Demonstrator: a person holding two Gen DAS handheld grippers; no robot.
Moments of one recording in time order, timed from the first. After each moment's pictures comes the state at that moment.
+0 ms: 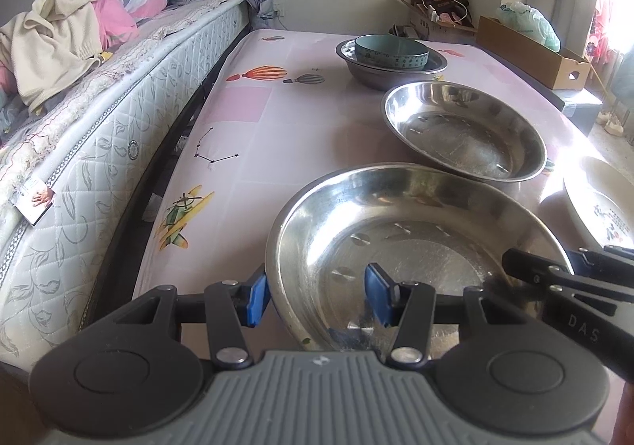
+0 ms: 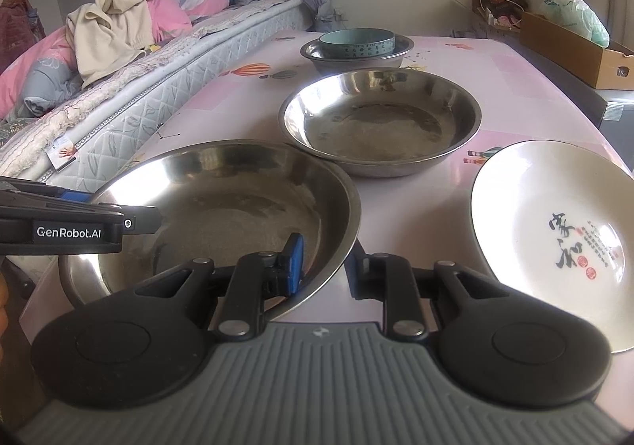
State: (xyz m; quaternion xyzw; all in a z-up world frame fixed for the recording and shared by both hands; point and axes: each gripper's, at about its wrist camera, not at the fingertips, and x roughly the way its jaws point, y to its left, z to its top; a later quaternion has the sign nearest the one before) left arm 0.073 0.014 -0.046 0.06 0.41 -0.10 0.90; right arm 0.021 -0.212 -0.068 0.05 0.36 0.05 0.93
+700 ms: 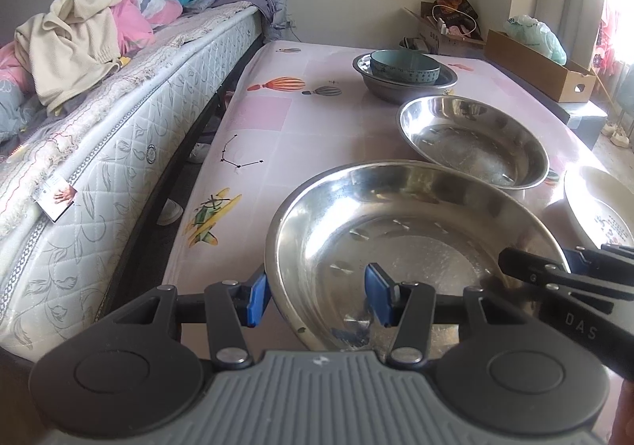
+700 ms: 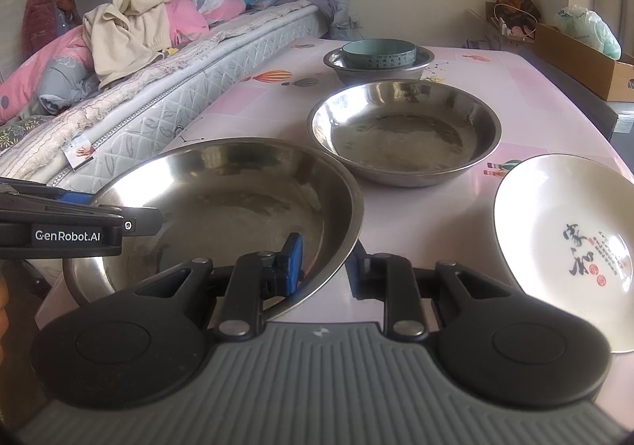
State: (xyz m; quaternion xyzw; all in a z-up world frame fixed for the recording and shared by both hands) left arm 0.055 0.030 -0.031 0.05 0.39 -0.08 0.91; right arm 0.013 -0.197 -0.058 0.04 0.34 0.07 0.94
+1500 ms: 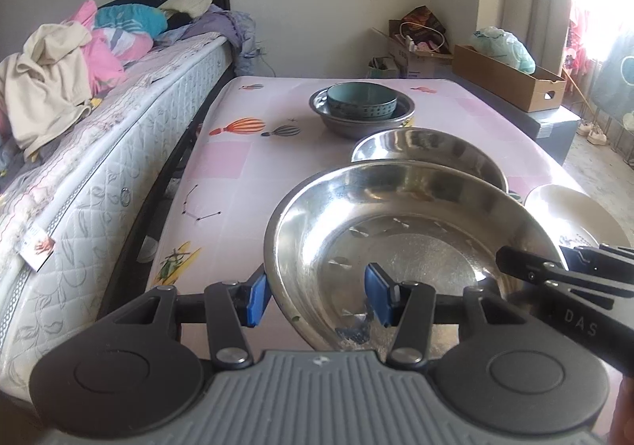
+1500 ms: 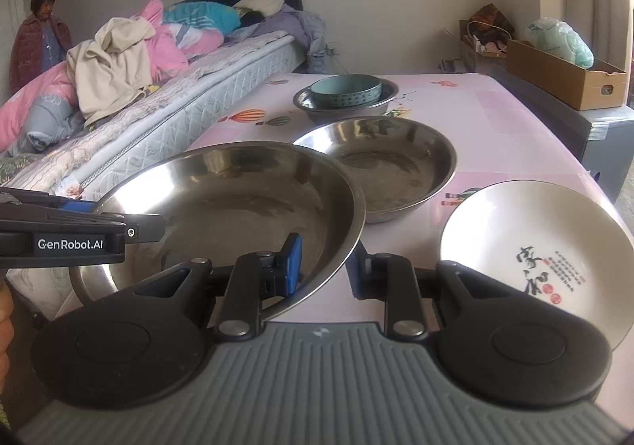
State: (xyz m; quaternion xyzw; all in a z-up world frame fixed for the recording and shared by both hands) left arm 0.061 -0.007 -0.008 0.07 0.36 -0.13 0.92; right arm 0.000 -0.228 -0.030 0.07 0.30 0.03 0.95
